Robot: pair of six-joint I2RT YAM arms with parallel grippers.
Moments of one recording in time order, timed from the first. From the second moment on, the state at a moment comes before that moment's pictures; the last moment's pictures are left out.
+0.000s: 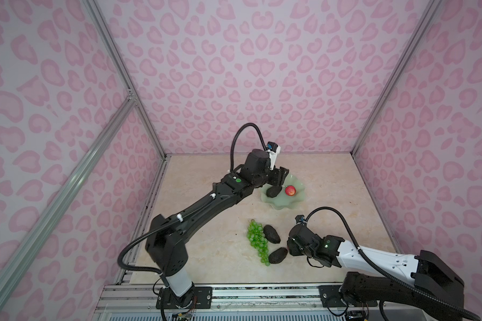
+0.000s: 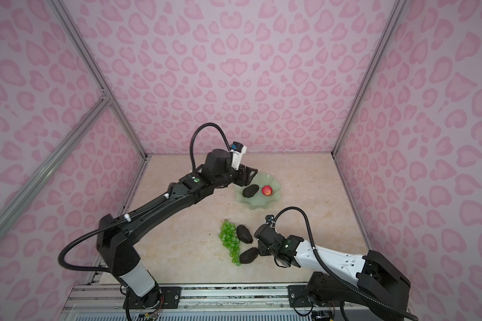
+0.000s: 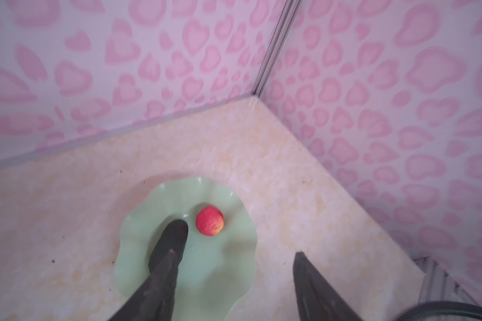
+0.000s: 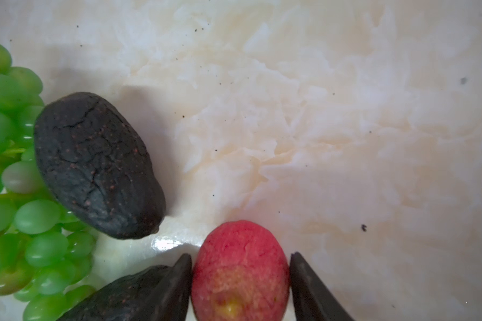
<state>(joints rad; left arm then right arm) -0.76 1.58 1.57 -0.27 0.07 -0.29 0.92 1.16 0.50 -0.42 0.27 0.80</state>
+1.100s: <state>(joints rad) -0.77 1.10 0.76 -0.29 -0.01 -0.48 0.55 1.54 1.06 -0.38 0.25 0.45</state>
